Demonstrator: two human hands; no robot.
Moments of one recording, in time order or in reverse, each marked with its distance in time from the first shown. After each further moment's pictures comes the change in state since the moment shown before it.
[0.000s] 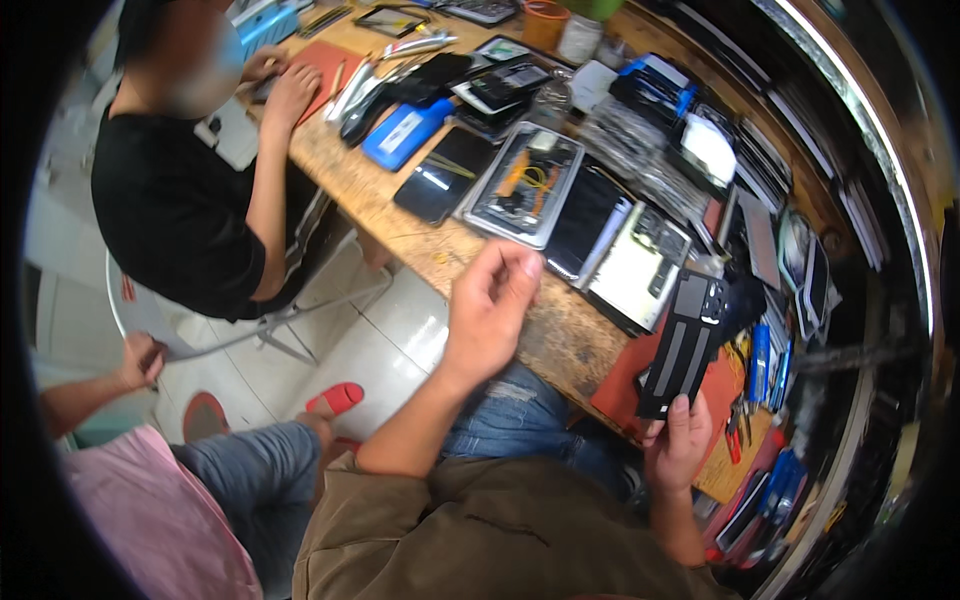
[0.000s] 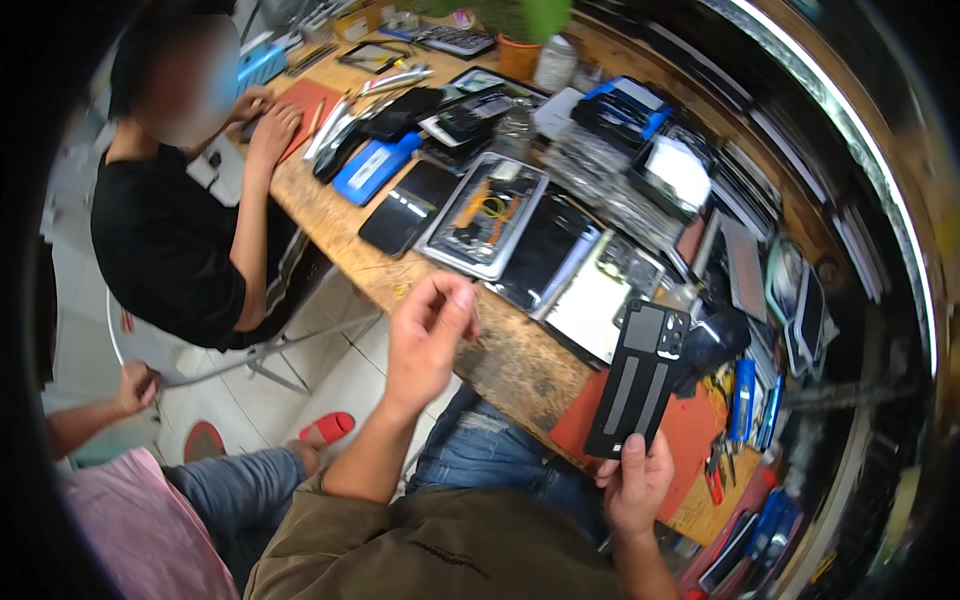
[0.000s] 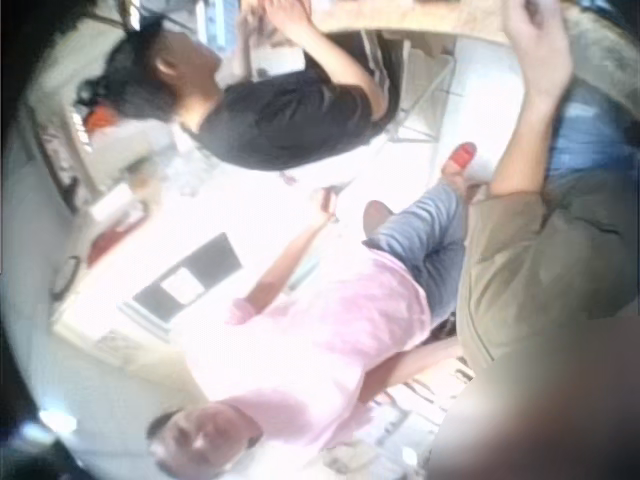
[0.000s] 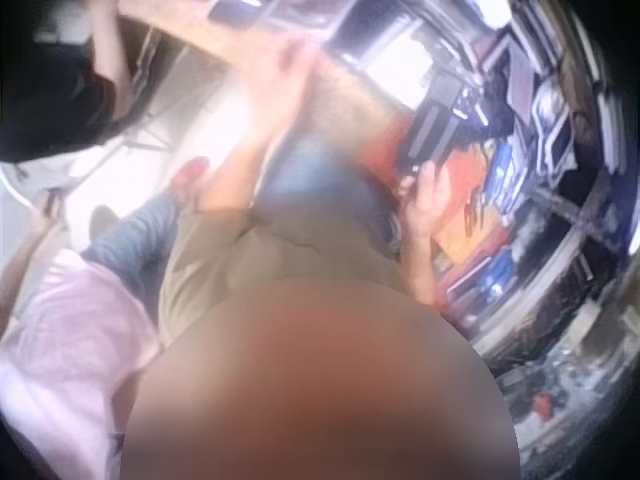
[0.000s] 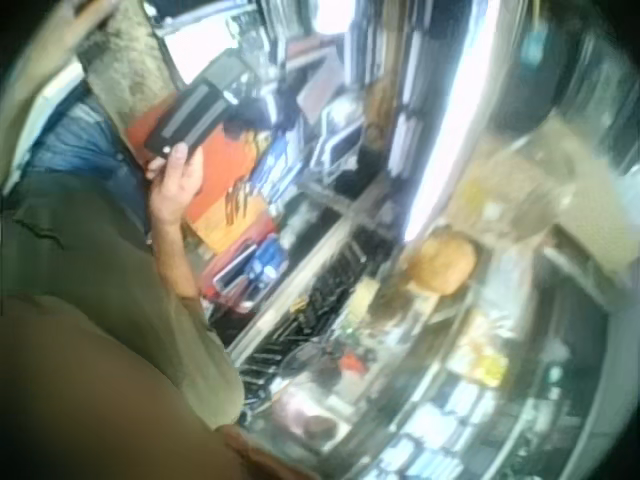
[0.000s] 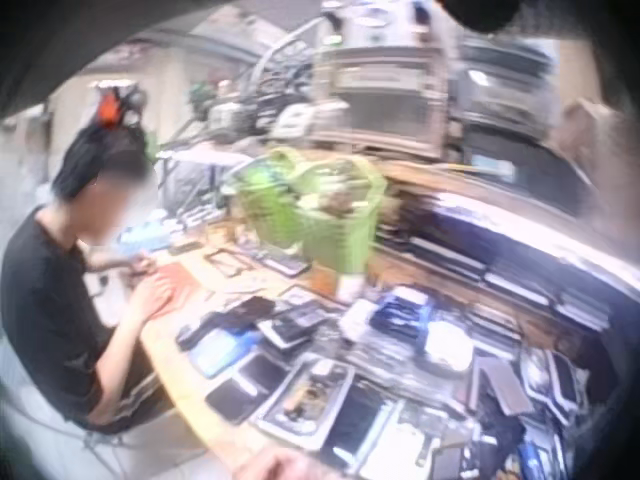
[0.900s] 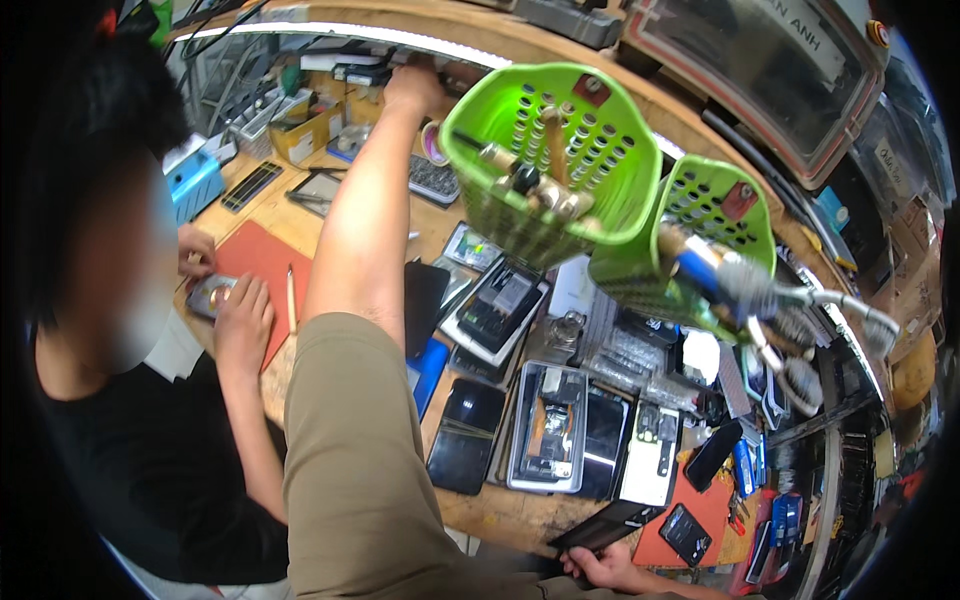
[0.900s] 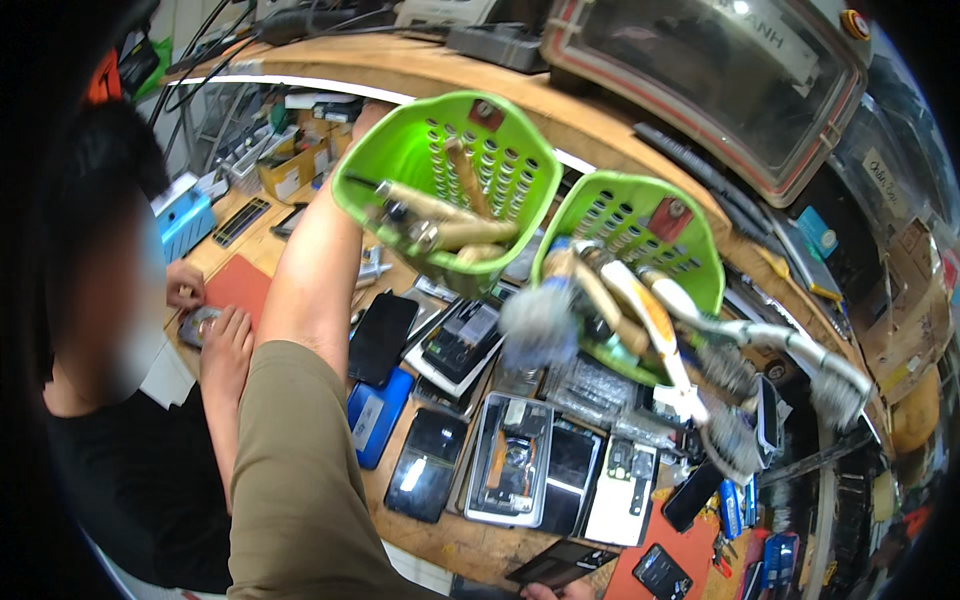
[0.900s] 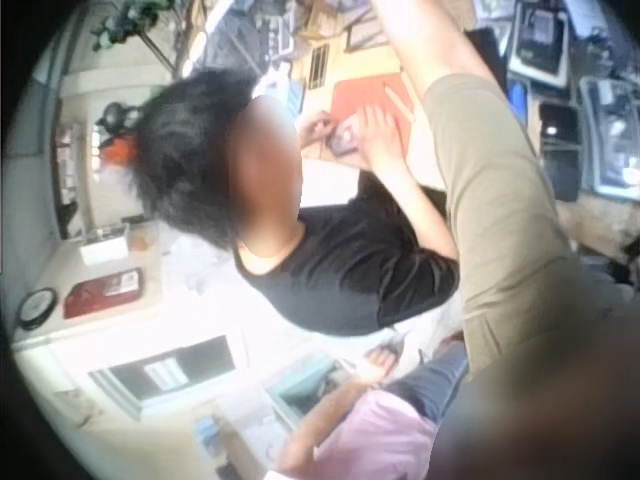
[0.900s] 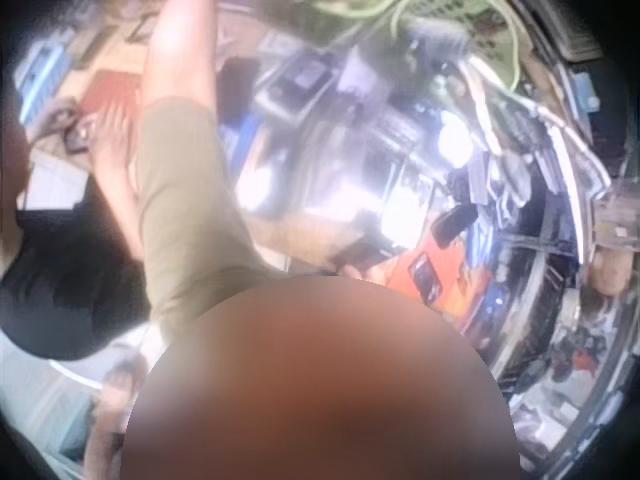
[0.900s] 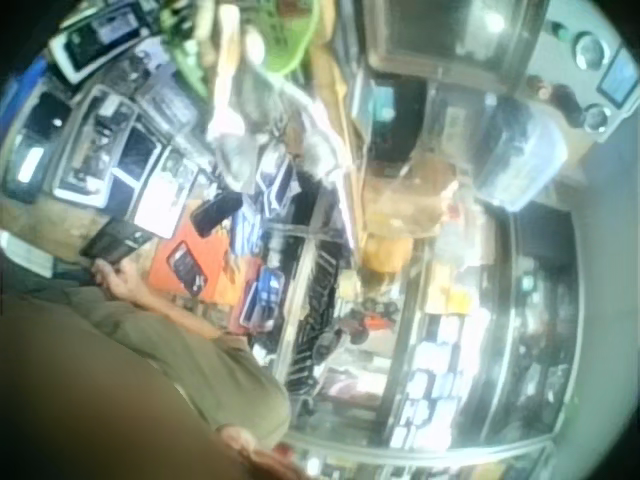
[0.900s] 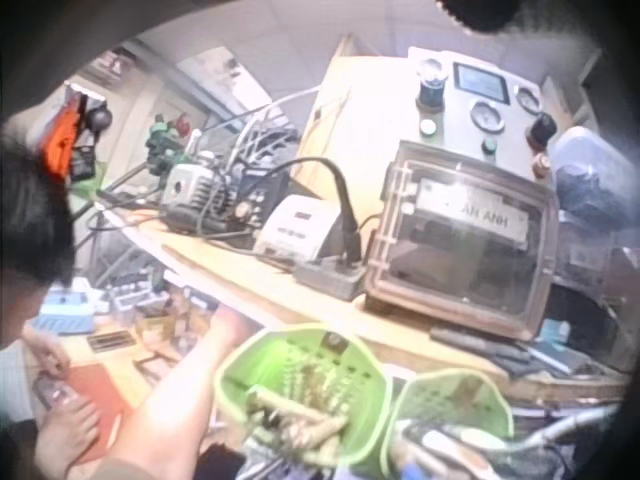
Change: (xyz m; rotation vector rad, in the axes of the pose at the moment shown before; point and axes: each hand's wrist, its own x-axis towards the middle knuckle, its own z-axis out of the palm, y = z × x) left_hand 0.710 0.048 -0.081 1.447 0.115 0.440; right_hand 0.044 0.075 0.113 -0.379 -0.268 0.299
